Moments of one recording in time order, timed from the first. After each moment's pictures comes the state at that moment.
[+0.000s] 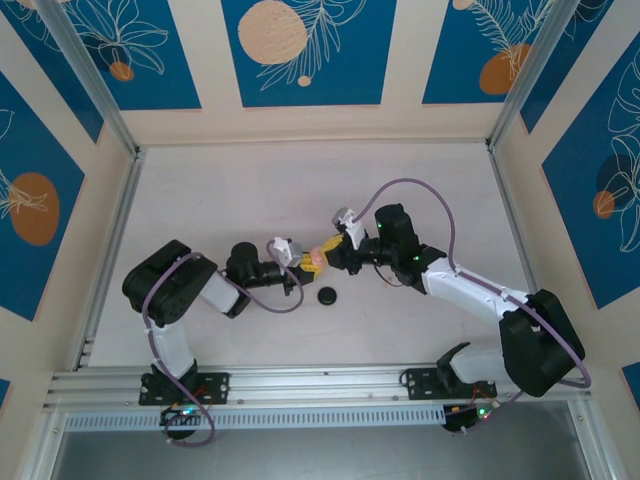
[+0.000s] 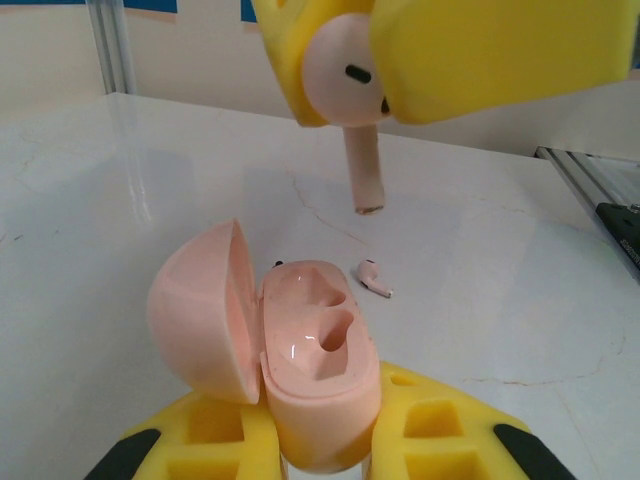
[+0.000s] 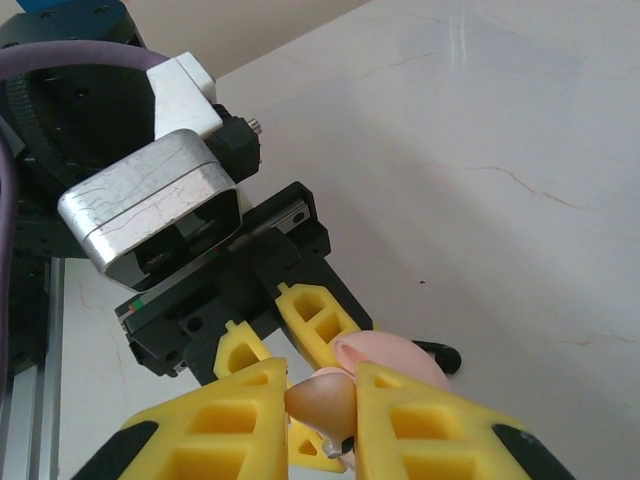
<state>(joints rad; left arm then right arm) -0.58 1.84 0.46 1.27 0.76 0.01 0.57 1.31 0.73 0.07 -0.60 -0.03</state>
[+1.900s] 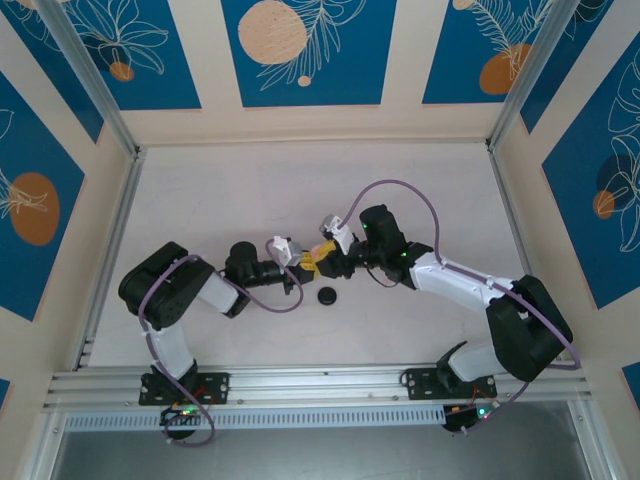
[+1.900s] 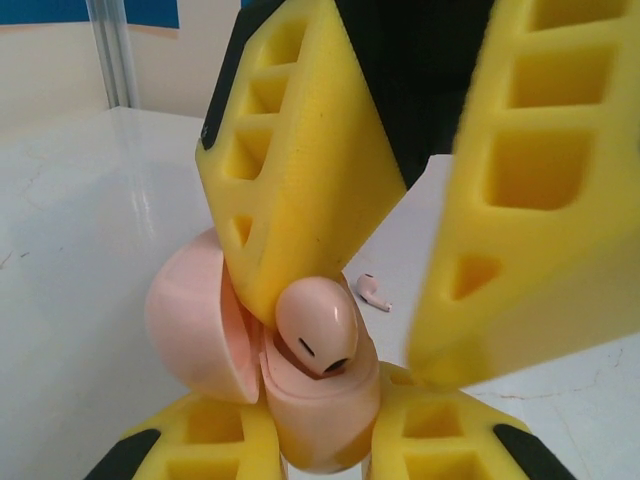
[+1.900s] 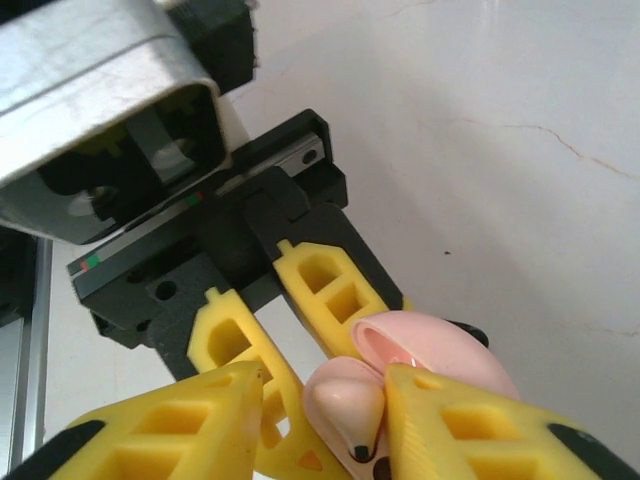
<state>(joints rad) -0.58 1.81 0.46 1.27 0.76 0.00 0.62 1.39 0.78 -0.01 -0.59 -0.11</state>
